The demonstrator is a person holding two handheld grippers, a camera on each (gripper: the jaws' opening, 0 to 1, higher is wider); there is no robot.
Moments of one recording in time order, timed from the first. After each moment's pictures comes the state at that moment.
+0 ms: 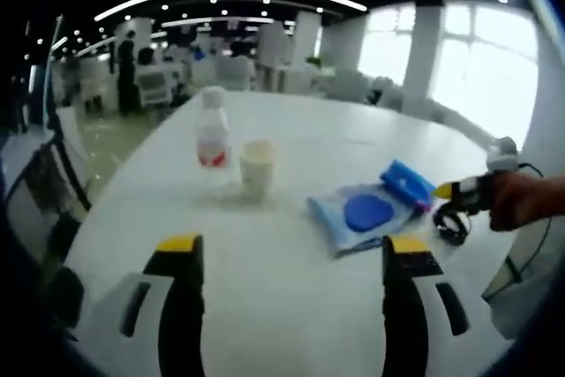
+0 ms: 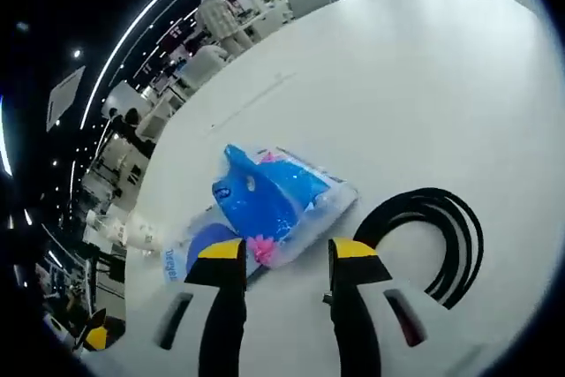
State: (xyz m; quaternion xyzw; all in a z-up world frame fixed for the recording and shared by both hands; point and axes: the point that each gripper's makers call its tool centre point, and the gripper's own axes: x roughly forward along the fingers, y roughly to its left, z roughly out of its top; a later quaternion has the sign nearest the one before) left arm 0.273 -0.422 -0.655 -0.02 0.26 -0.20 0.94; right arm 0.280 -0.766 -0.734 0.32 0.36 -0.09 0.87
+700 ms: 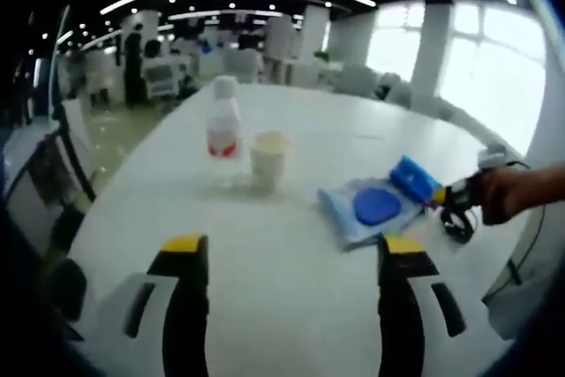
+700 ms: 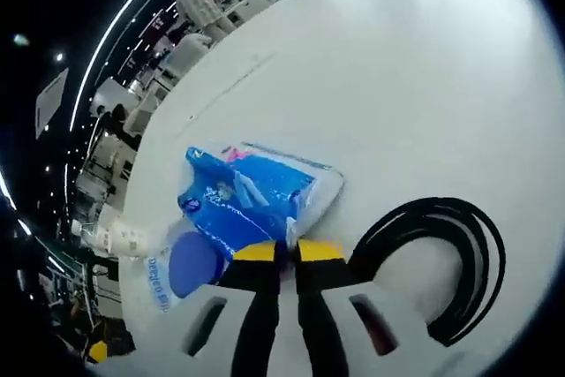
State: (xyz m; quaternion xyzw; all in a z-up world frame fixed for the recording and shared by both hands) left arm 0.274 -0.414 -0.663 -0.01 0.28 -0.18 0.94; right arm 0.293 -0.770 -0.755 0.31 0.40 -0.09 0.86
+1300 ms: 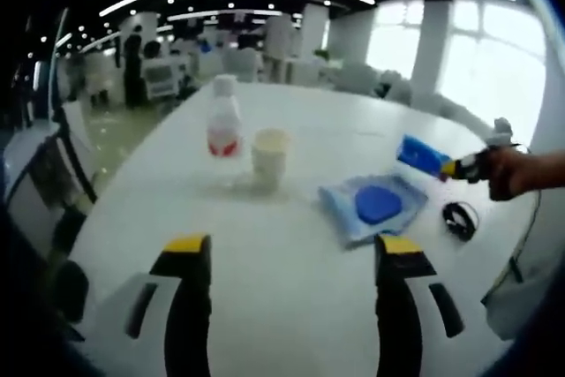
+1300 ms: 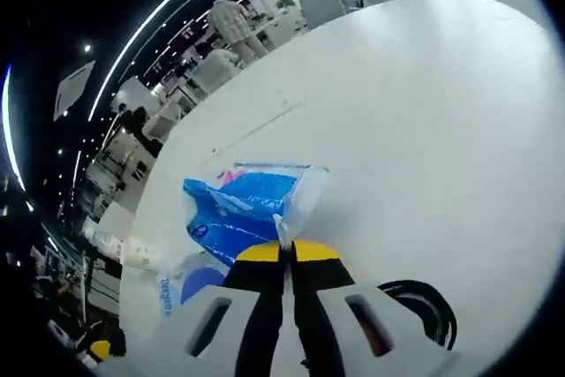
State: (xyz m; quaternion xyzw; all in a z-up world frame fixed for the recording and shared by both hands) left arm 0.273 -0.413 -0.663 -0.01 0.28 -0.18 0.94; right arm 0.330 -0.815 -0.699 0.26 0.33 -0.06 0.91
